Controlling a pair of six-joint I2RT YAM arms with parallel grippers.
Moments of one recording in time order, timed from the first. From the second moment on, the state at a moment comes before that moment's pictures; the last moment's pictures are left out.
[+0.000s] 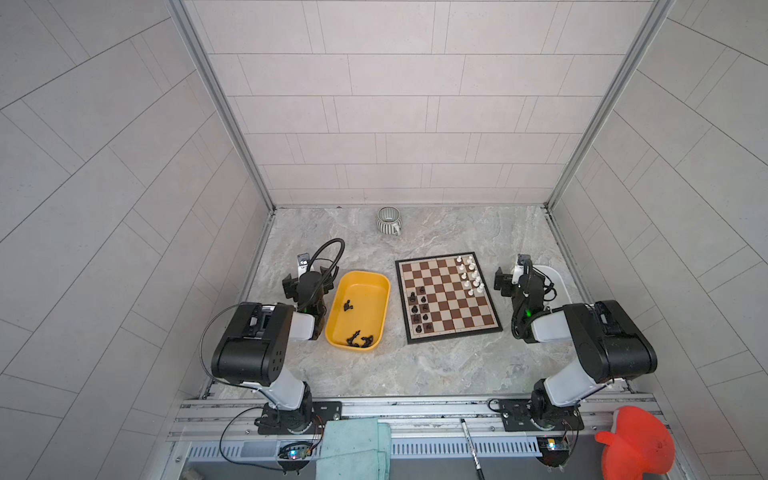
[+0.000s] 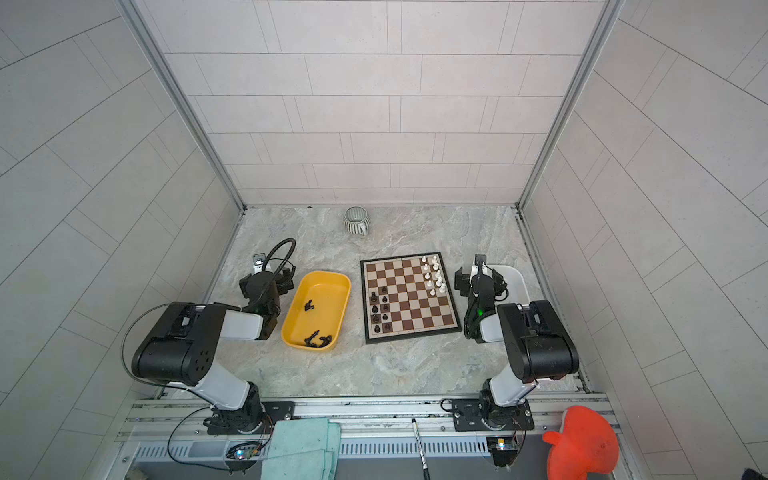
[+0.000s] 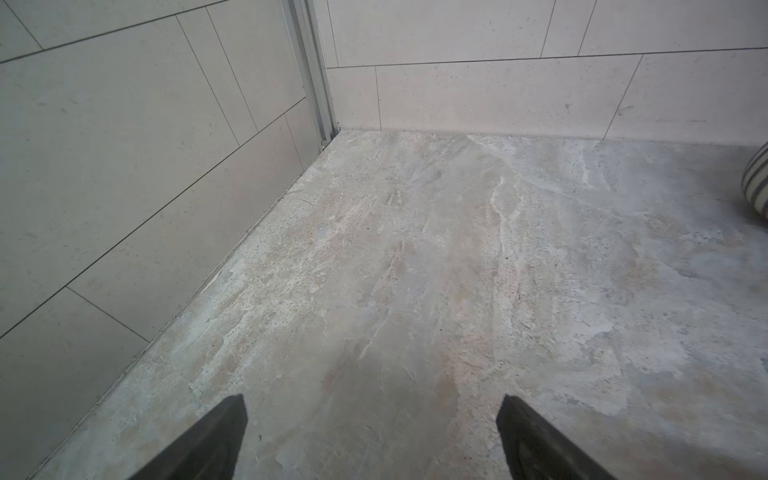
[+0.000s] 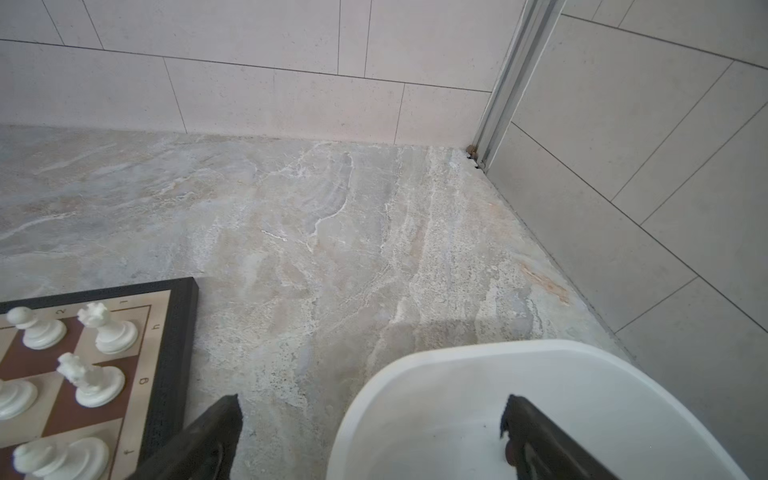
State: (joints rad) left arm -0.07 1.60 0.39 0.84 -0.47 -0.04; right arm 0.04 1.58 0.34 0.93 0.31 -0.03
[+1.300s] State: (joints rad) left arm -0.07 1.60 0.39 0.84 -0.47 -0.04; right arm 0.05 1.58 0.35 0.90 0.33 -0.04
